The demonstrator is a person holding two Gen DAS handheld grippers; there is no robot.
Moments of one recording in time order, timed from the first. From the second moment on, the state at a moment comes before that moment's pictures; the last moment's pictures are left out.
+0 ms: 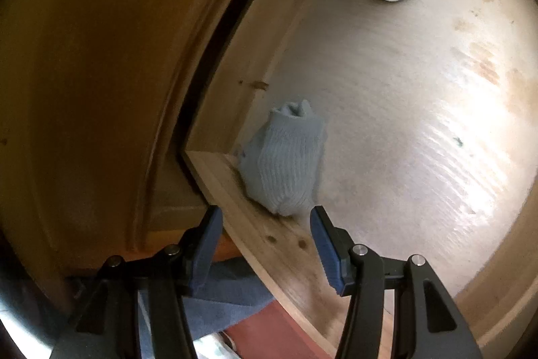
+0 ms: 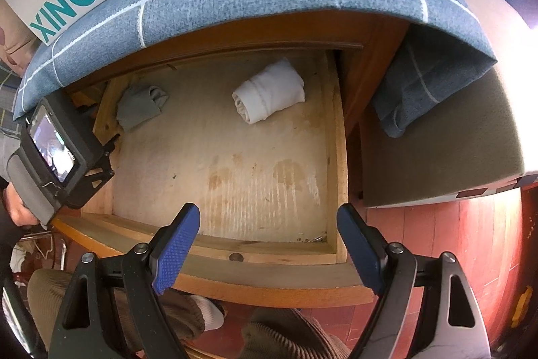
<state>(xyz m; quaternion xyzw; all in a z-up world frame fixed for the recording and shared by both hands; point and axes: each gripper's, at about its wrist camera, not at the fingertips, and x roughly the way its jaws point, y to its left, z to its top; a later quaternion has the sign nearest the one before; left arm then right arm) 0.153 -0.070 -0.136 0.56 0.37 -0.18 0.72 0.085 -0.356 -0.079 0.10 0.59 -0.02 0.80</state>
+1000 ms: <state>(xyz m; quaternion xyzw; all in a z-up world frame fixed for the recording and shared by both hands) 0.185 -0.101 -0.187 0.57 0.36 -0.21 0.71 0.087 -0.351 -0.085 0.12 0.60 0.00 0.79</state>
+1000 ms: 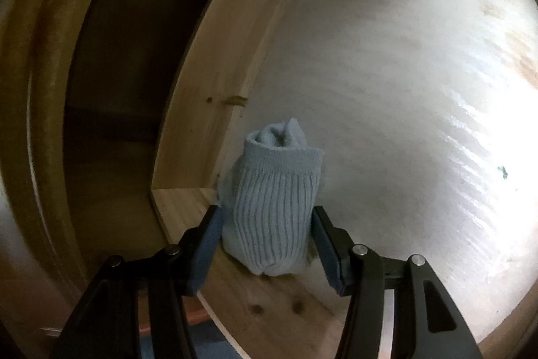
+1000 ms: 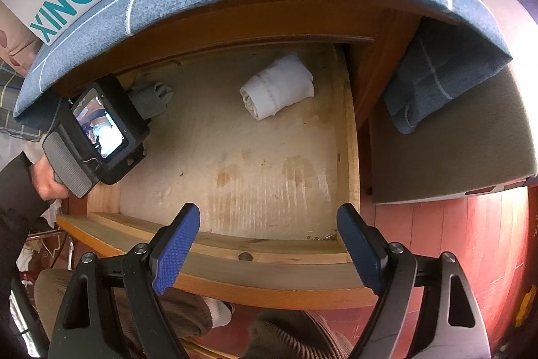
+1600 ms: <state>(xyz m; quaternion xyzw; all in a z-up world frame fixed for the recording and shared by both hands) 0.161 -0.095 -0.182 0.56 0.34 -0.22 0.72 0.088 -0.348 -0.085 0.12 0.60 0.00 0.79</state>
